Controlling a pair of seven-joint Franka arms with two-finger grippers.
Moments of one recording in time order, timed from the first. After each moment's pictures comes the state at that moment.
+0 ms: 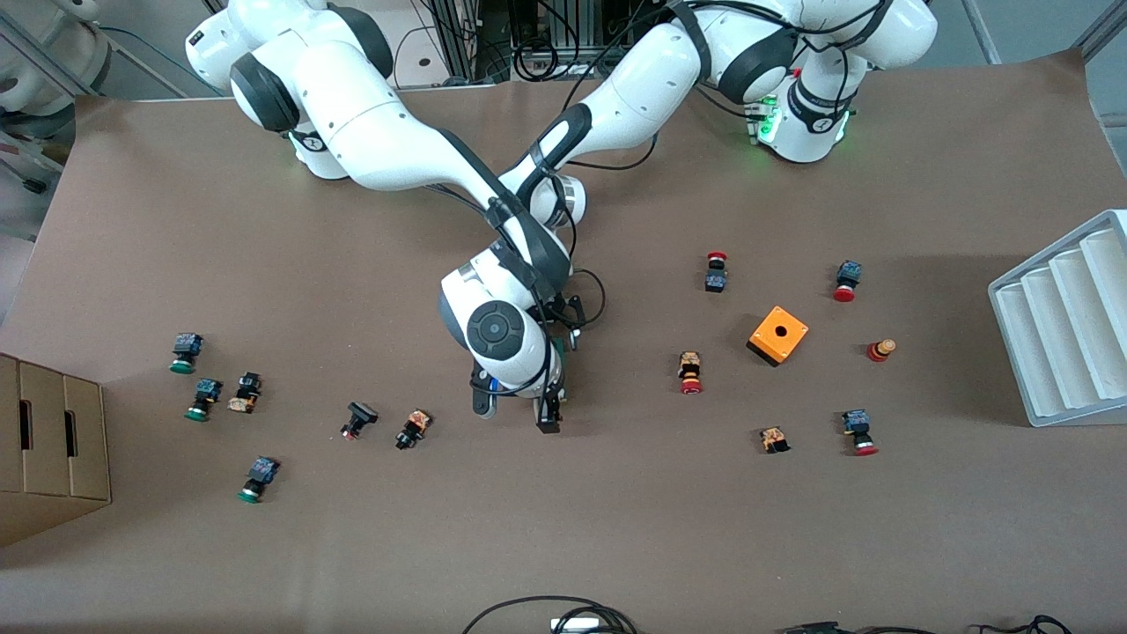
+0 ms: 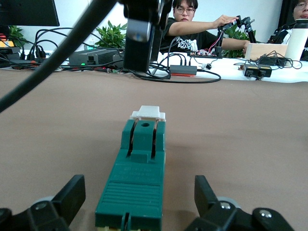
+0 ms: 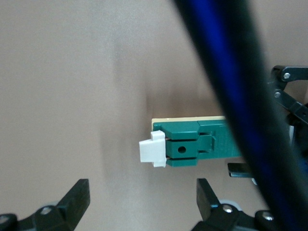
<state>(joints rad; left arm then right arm) -1.03 1.03 -0.13 -1.51 1.75 1.91 -2.54 0.71 0.91 -0.11 -1.14 0.25 2.12 2.10</state>
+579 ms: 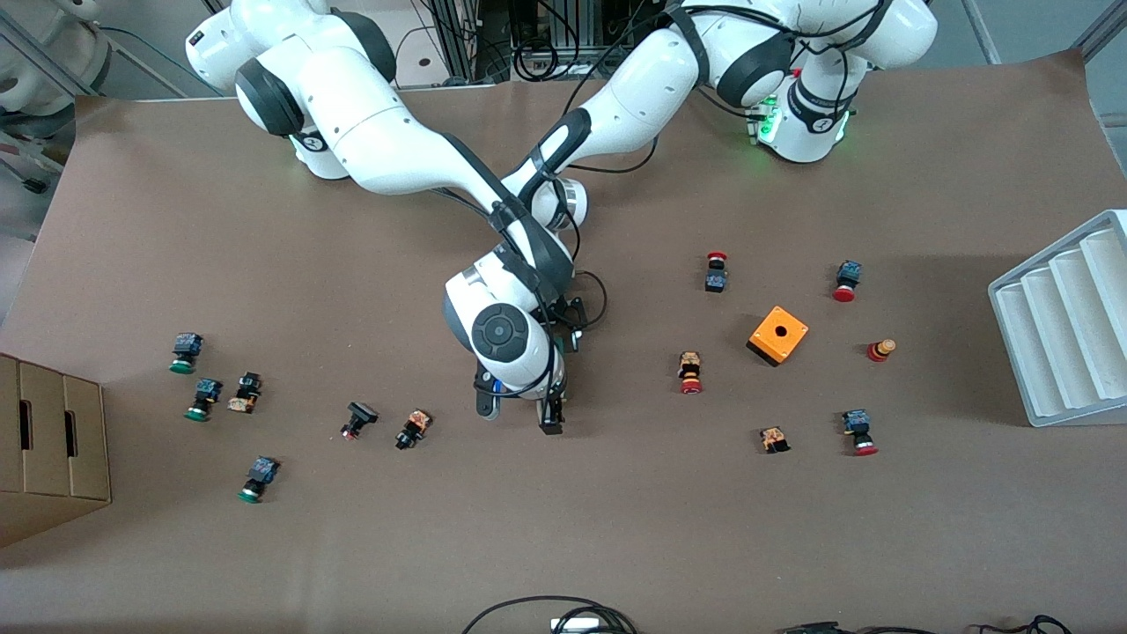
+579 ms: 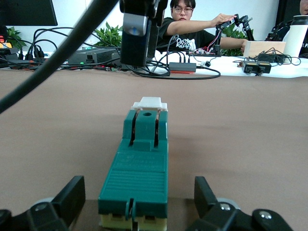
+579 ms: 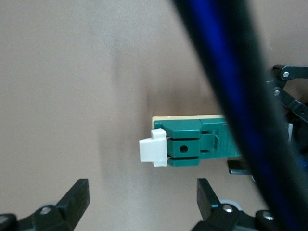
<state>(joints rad) -1.03 1.05 -0.13 -1.51 1.77 1.91 -2.54 0.72 0.93 -0.11 -1.13 0.25 2.13 2.10</state>
